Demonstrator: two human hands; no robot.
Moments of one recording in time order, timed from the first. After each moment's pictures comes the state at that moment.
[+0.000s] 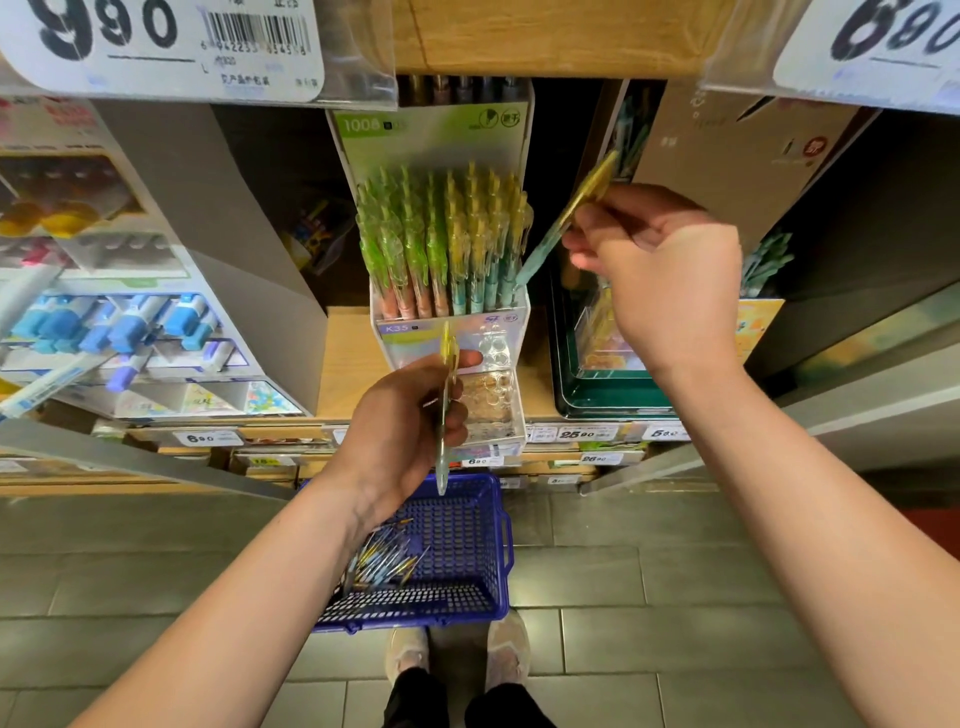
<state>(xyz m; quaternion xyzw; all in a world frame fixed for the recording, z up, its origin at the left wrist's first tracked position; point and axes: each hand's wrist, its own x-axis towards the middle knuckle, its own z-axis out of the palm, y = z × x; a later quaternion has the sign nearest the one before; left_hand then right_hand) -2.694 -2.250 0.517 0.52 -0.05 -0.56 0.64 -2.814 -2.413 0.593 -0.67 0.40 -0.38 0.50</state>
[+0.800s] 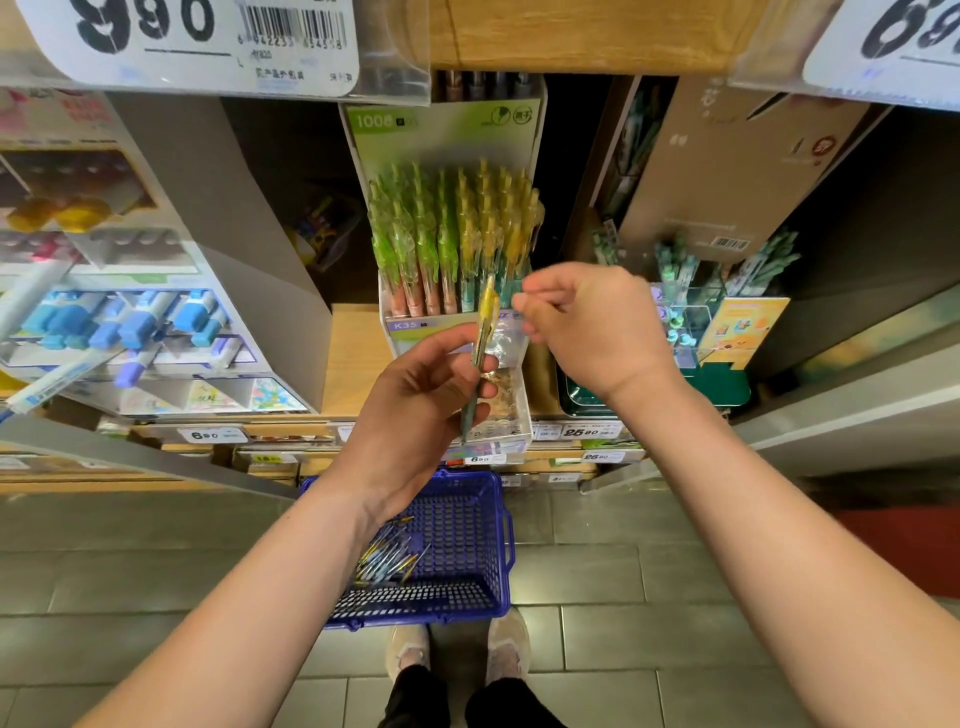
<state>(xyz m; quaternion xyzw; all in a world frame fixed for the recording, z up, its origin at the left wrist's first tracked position) -2.696 -2.243 0.522 0.53 -0.15 -0.52 0.65 -2.799 -2.392 0.558 -0.79 0.43 -0.18 0.40</state>
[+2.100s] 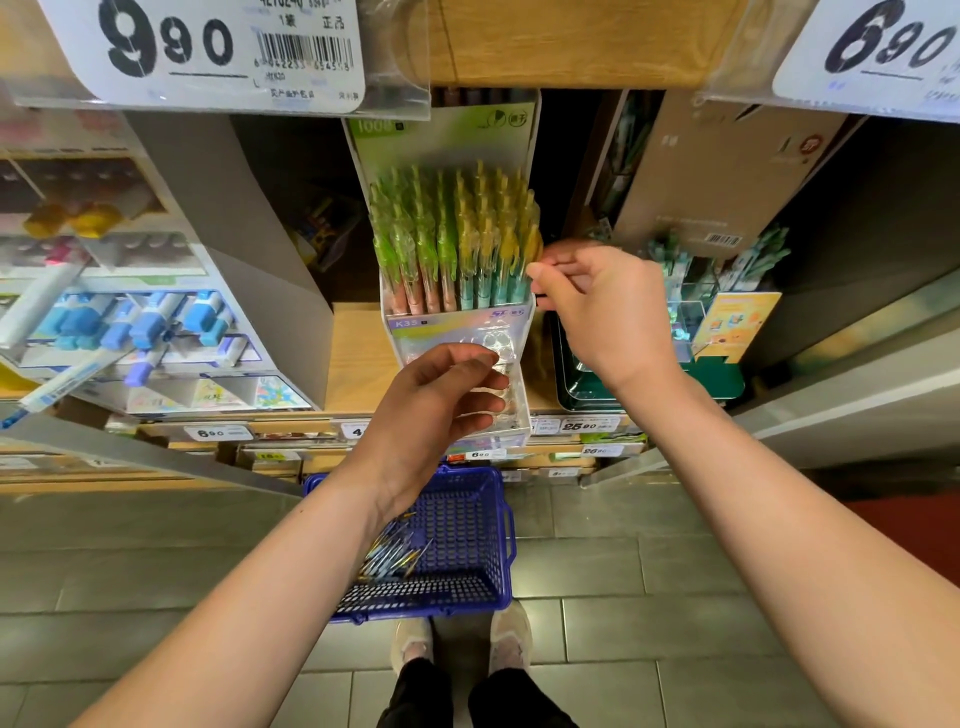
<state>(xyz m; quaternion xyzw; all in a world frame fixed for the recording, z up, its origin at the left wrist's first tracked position) -2.703 -2.244 0.536 0.57 -0.12 -0.55 0.61 -2.800 -2.412 0.539 -0.78 0.40 -0.29 0.39</state>
